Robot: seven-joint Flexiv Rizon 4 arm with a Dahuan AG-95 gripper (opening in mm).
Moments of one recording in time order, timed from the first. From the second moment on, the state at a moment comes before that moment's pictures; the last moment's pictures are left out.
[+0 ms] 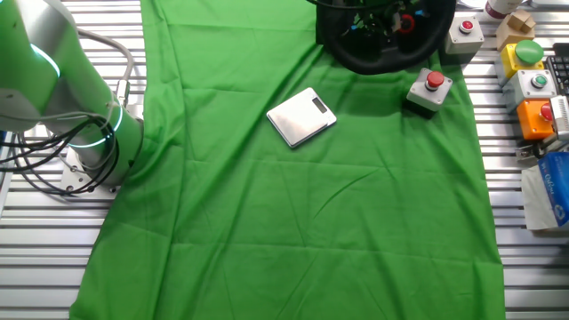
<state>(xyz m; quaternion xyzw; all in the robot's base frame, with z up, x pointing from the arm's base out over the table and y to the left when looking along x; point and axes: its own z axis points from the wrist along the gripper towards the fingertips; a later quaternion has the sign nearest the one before) 0.507 0.189 0.188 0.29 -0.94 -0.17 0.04</state>
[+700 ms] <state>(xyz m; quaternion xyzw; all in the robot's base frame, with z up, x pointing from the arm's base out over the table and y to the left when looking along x) 0.506 0.188 0.188 0.22 -0.96 -0.16 0.05</state>
